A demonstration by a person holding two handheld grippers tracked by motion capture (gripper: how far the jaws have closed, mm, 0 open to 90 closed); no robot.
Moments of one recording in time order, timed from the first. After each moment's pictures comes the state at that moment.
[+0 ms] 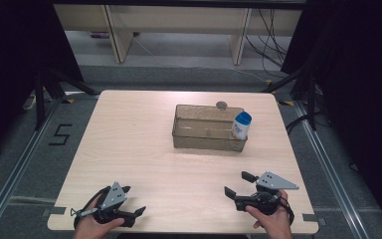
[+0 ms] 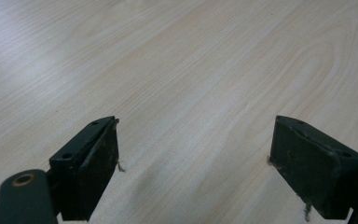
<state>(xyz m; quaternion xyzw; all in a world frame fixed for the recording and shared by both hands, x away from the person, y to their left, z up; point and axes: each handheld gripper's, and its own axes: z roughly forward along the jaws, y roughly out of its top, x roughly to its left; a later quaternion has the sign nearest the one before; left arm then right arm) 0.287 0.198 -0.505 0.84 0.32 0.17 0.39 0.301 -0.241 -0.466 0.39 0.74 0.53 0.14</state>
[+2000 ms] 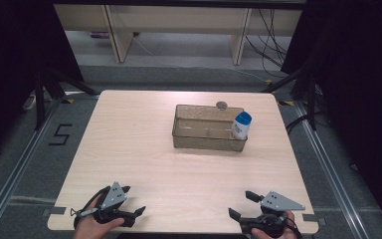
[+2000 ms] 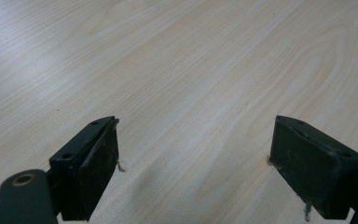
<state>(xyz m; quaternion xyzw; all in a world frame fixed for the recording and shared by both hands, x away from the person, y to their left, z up) 0.288 0.199 -0.506 0.85 0.32 0.17 0.39 0.257 -0.251 -0.478 0.38 0.76 0.50 0.13</state>
